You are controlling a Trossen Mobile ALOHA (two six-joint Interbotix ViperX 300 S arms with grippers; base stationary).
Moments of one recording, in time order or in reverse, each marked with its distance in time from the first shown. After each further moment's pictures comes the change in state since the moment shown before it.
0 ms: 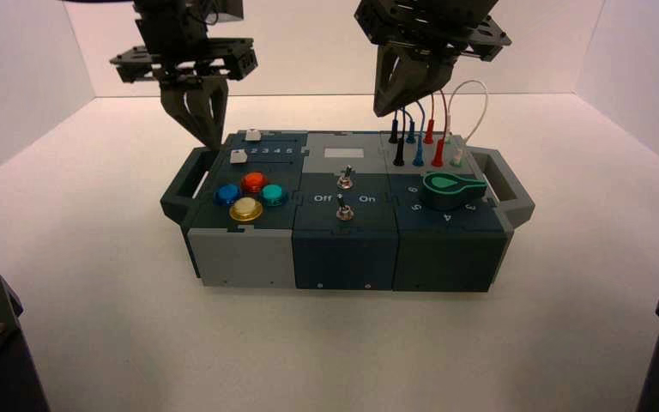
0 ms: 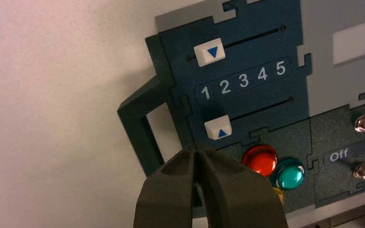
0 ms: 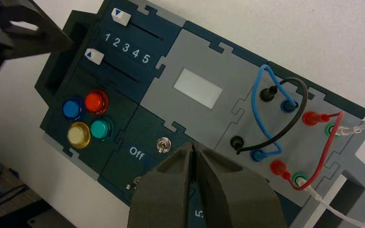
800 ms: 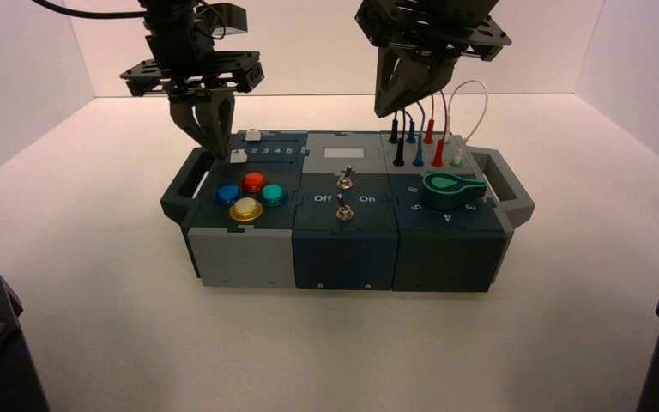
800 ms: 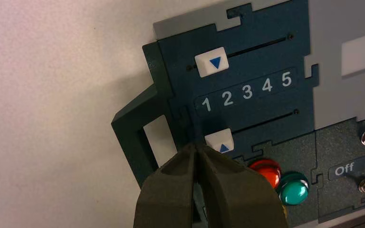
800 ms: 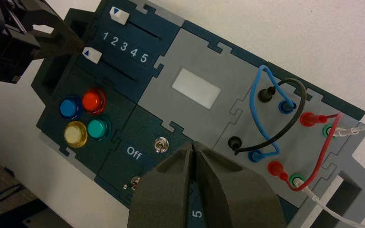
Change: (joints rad) left arm 0.000 0.041 -0.002 -0.011 -0.051 0.002; right arm 0.000 0.002 0.000 -0.011 0.000 0.000
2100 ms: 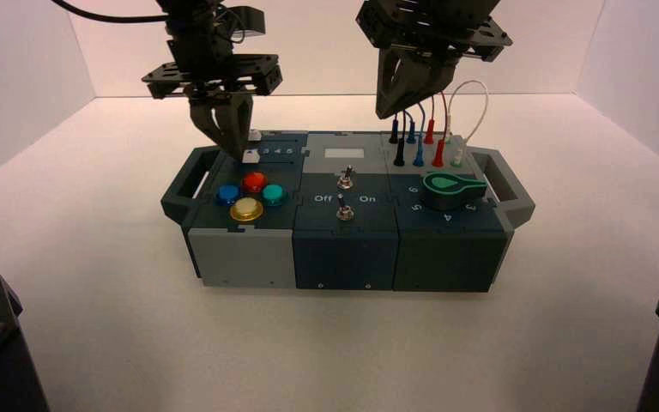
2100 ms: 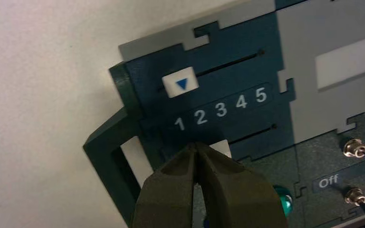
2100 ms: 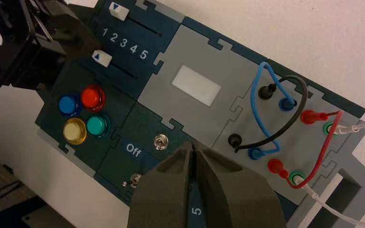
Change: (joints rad) left arm -0.058 0.055 -0.035 -0.023 -0.028 0.002; right arm 0.000 0.000 0.000 -0.005 0.012 -0.002
